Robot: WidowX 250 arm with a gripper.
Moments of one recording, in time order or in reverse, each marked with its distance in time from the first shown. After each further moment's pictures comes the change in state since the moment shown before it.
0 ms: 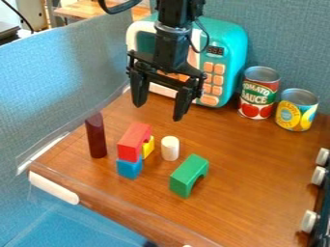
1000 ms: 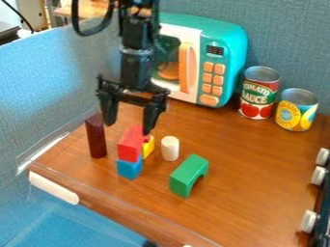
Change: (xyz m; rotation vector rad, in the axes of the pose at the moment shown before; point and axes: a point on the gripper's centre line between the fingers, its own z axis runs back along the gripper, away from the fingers) arm -0.006 0.044 -0.047 -0.055 0.116 0.126
